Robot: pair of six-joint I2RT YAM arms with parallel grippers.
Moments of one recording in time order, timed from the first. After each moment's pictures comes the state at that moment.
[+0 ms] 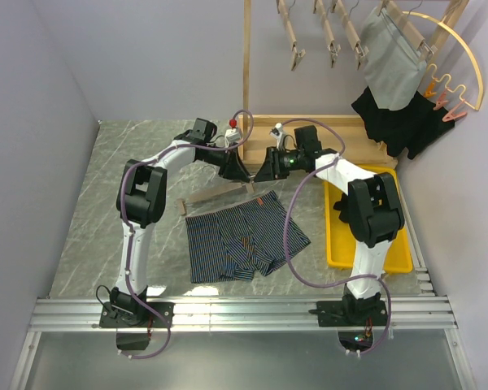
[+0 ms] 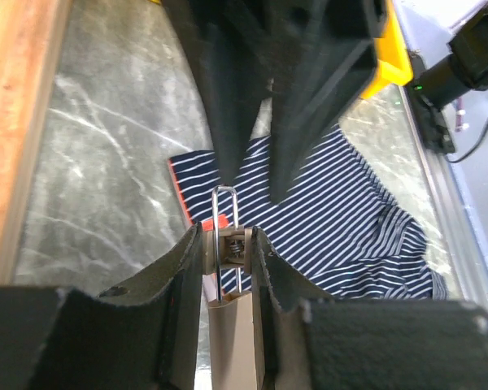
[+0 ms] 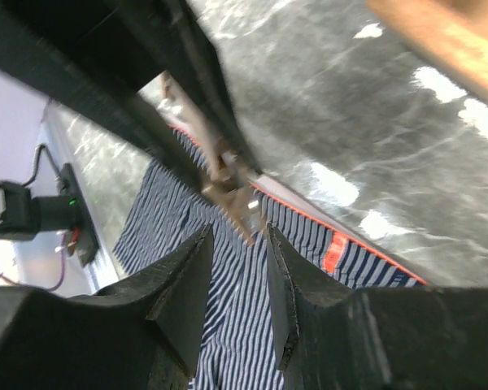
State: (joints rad) left arm -0.35 2.28 1.80 -0.48 1.29 0.50; right arm 0.29 1.94 1.36 -0.22 -0.87 0.21
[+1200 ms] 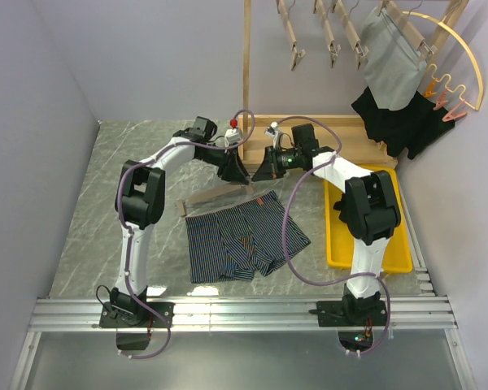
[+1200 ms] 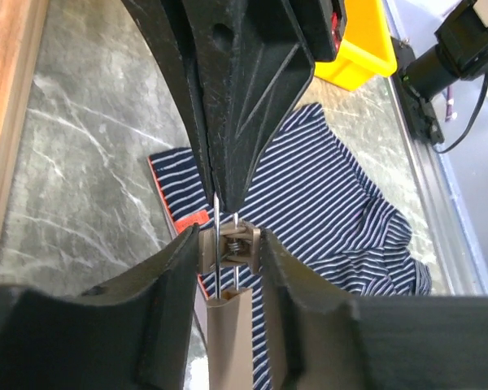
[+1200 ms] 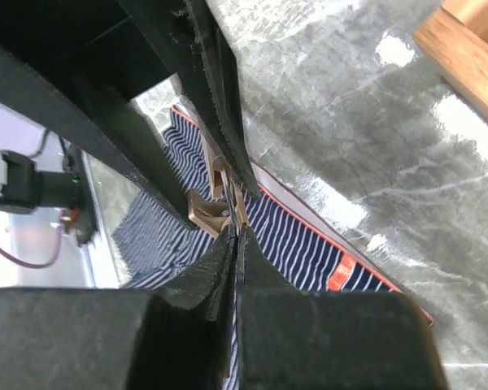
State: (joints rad) left arm -0.35 2.25 1.82 -0.62 1.29 0.59; right arm 0.30 1.98 1.41 -0.22 -0.95 0.14
